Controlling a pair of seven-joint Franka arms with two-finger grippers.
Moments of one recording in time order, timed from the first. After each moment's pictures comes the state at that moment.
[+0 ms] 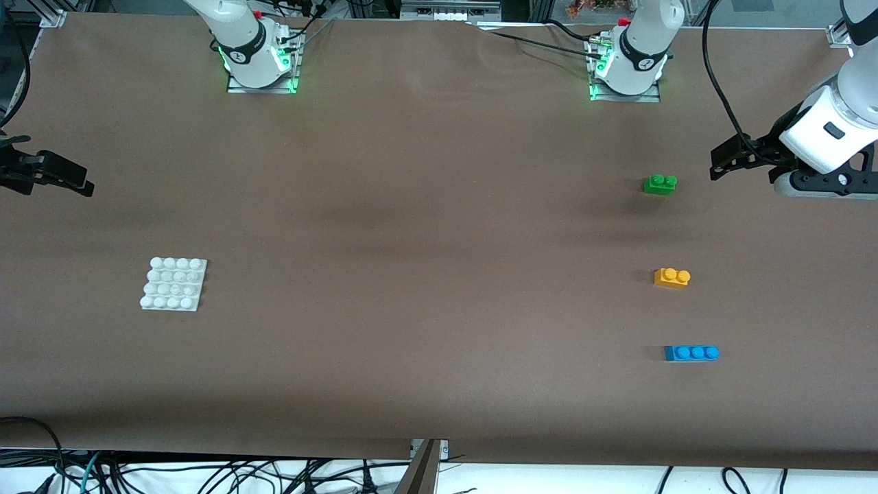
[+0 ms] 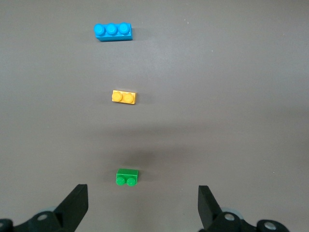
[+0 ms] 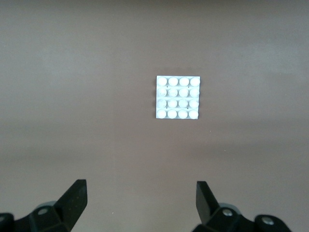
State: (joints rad) left arm 0.01 0.01 -0.08 -1.64 -0.01 1.58 -0.06; right arm -0.03 0.14 -0.04 -1.44 0.00 1.55 -0.05
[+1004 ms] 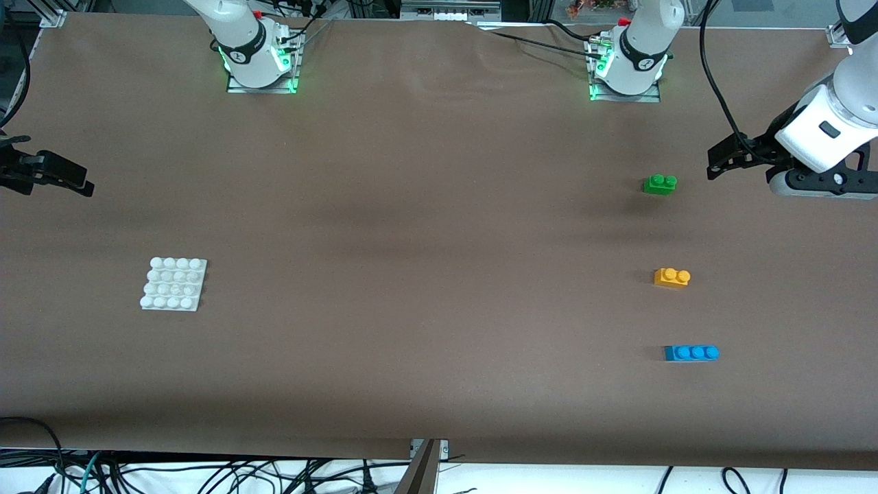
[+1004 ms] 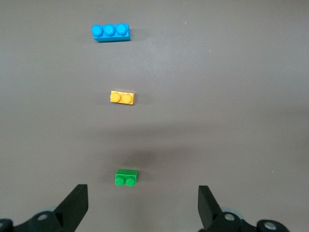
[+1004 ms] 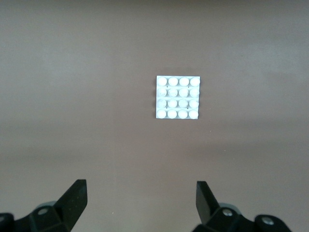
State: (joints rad) left arm 0.01 0.01 -0.09 -1.63 -0.01 1.58 -0.06; right arm -0.03 0.14 -0.04 -1.44 0.00 1.55 -0.05
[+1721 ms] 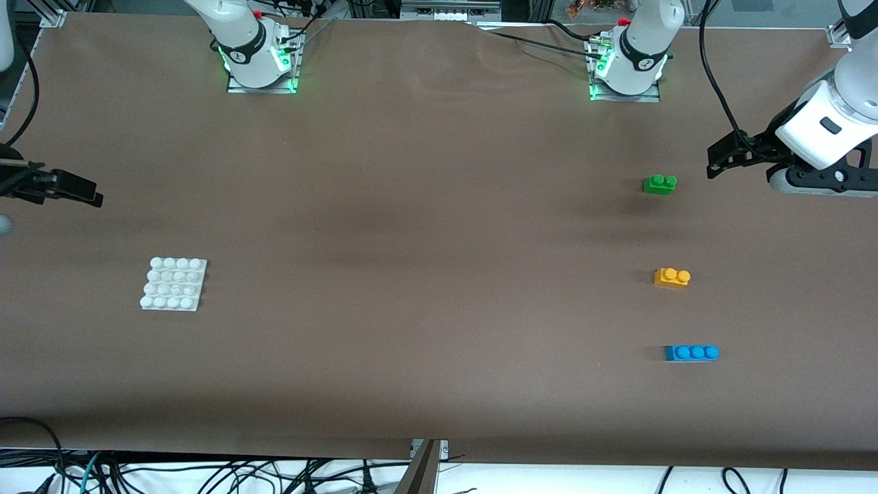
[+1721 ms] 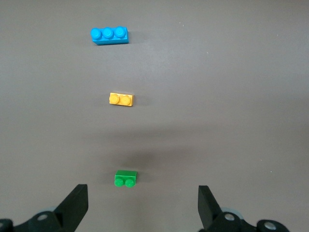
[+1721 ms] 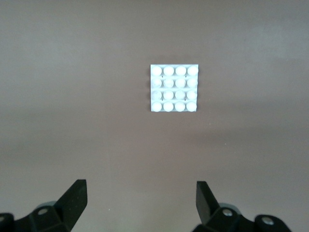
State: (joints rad) left arm 0.00 0.01 -0.09 -1.62 -0.01 1.57 -0.06; right arm -0.04 0.22 -0.06 -1.46 -0.01 1.55 -0.05
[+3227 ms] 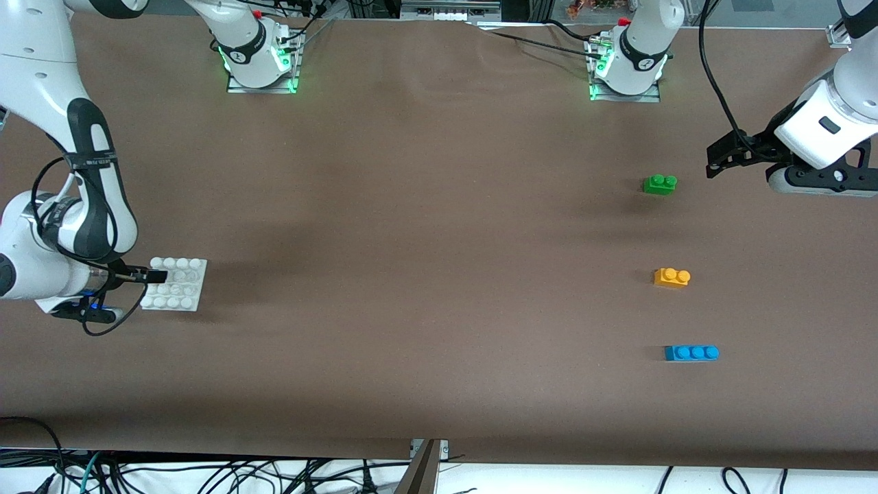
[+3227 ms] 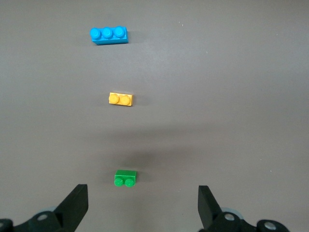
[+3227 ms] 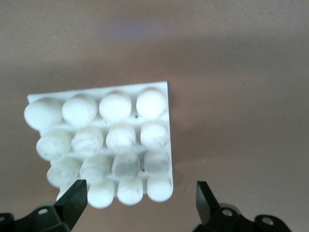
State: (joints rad) left arm 0.00 0.01 -0.09 -1.62 -0.01 1.57 -0.06; right arm -0.12 0.71 -0.10 -1.54 -0.04 2.03 -0.06
